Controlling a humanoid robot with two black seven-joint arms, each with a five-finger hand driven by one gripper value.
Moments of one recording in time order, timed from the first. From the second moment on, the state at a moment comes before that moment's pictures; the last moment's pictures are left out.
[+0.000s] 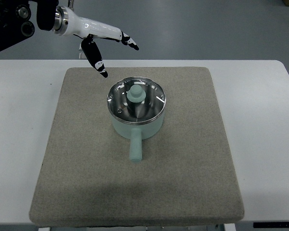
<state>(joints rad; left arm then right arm) -1.56 0.59 0.00 -1.13 1.28 -0.52 -0.21 0.03 0.00 -0.06 0.17 0.03 -0.06 0.10</state>
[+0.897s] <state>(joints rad) -1.57 0.49 0.01 -1.20 1.46 -0.50 -0.20 0.03 0.00 -0.06 0.17 0.03 -0.06 0.10</state>
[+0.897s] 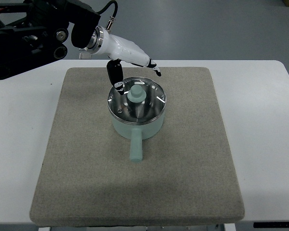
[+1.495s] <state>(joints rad) -1.57 0.47 0.03 -1.20 1.47 -0.50 -0.20 0.03 0.00 -0.06 0.17 0.03 -0.06 0.10</state>
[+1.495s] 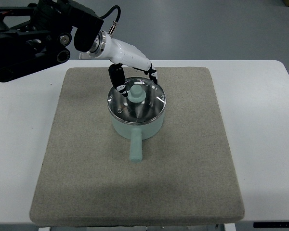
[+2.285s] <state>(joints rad) -1.55 0.47 0.03 -1.21 1.48 -0.50 -0.20 0.03 0.00 -0.06 0.17 0.03 -0.06 0.10</state>
